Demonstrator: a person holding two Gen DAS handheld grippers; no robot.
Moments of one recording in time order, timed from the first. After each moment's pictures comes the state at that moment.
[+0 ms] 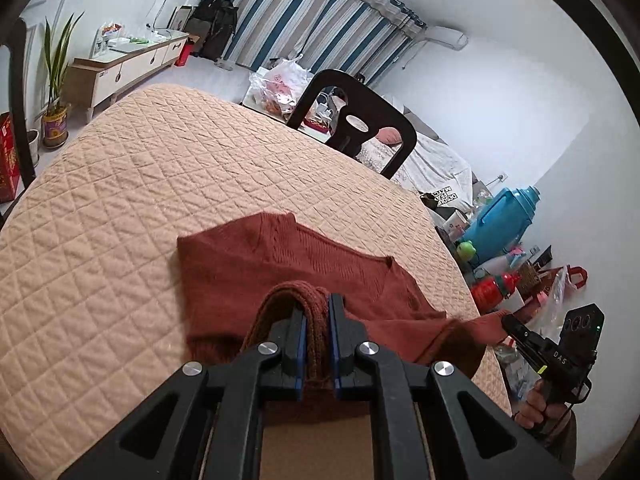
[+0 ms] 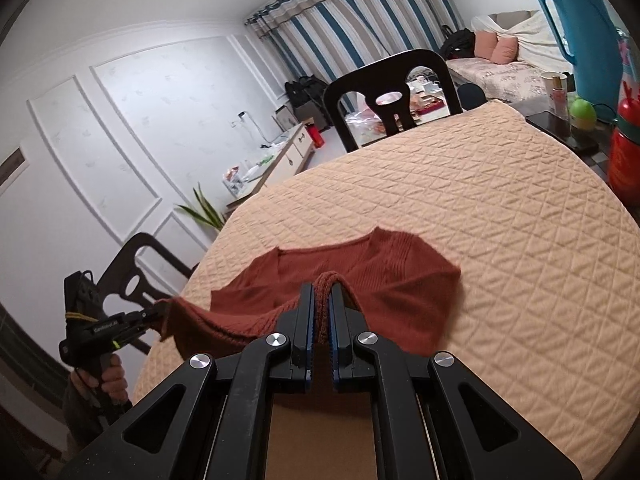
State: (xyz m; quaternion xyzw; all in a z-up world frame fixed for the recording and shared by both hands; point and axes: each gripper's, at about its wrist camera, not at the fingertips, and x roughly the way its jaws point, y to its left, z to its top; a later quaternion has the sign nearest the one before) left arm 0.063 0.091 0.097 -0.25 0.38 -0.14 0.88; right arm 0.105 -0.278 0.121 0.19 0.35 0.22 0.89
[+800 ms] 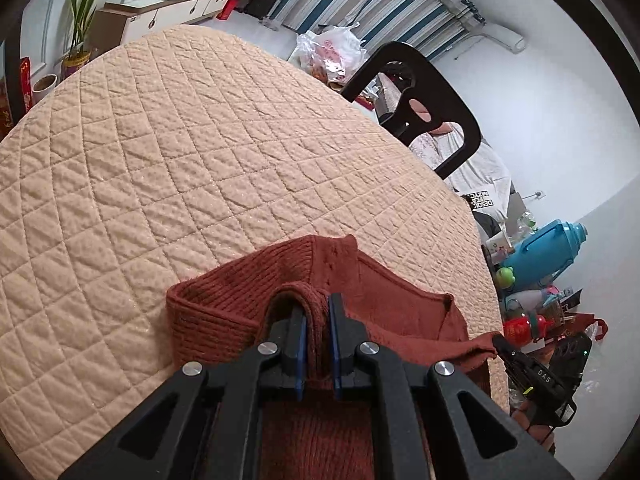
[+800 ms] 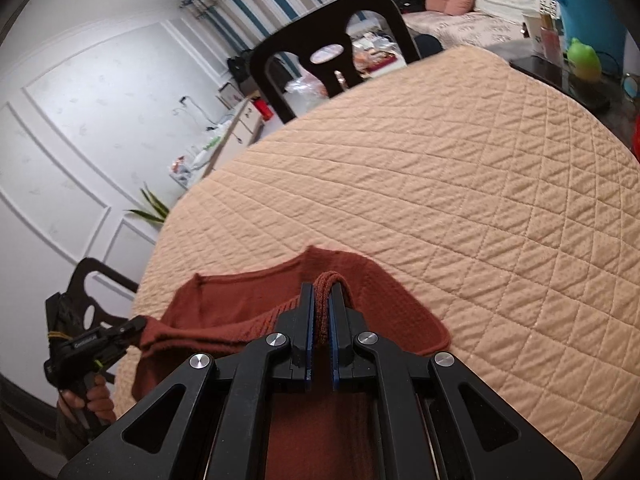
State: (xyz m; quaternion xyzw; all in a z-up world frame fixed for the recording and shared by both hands) left arm 0.159 0.102 0.042 -0.30 0.45 -0.09 0.84; right arm 0.210 -0.279 0.063 0.22 0.44 0.15 0.86
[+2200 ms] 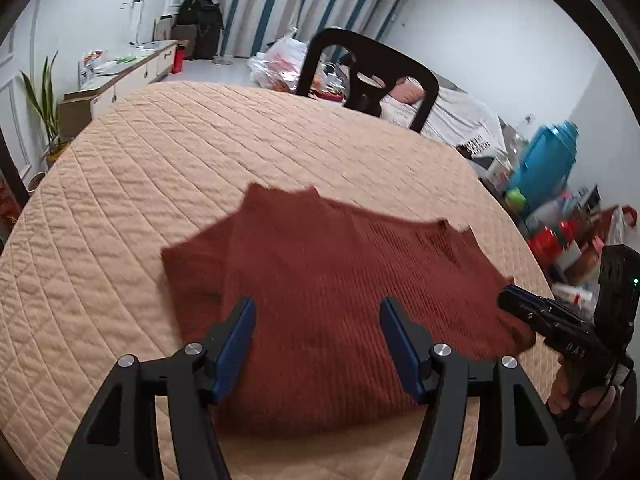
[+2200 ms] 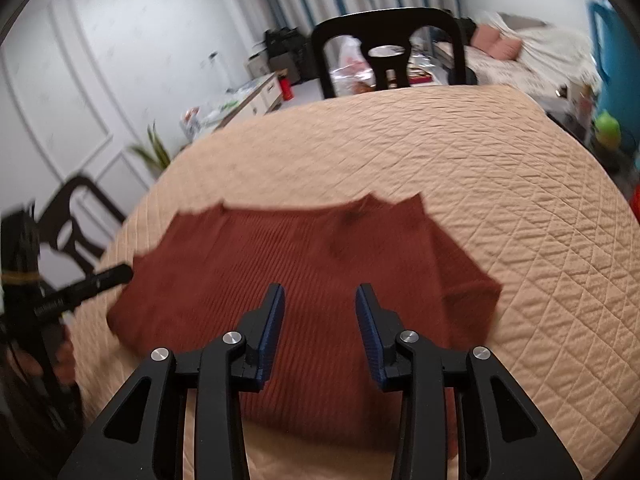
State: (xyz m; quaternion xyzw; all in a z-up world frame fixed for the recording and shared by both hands) left arm 0.100 0.050 0.058 -0.13 0.43 -0.11 0.89; right arm 0.141 -0.200 0.069 0.04 0.42 0.19 0.89
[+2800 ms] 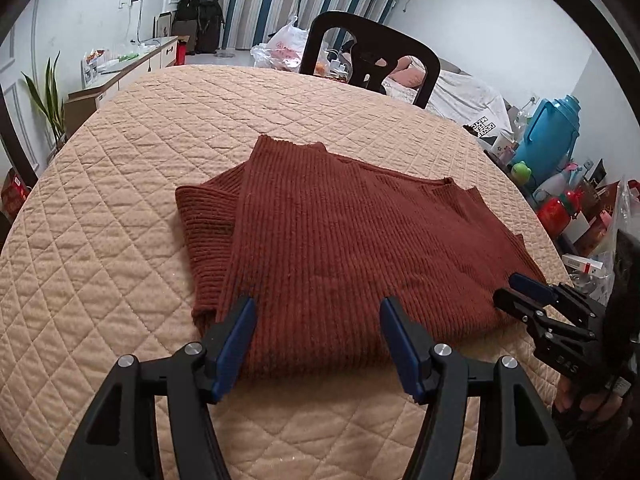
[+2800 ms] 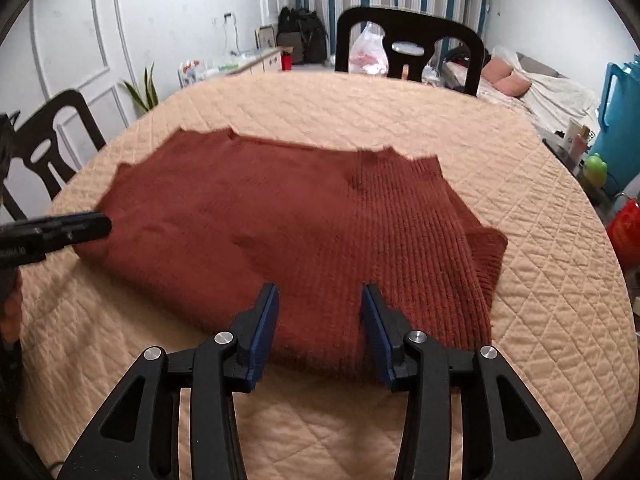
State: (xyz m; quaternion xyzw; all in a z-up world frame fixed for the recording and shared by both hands) left arm 0.067 0.049 0.044 -0.11 0.44 -0.10 0.88; right arm 0.103 -0.172 0.051 -0.05 0.42 0.16 0.89
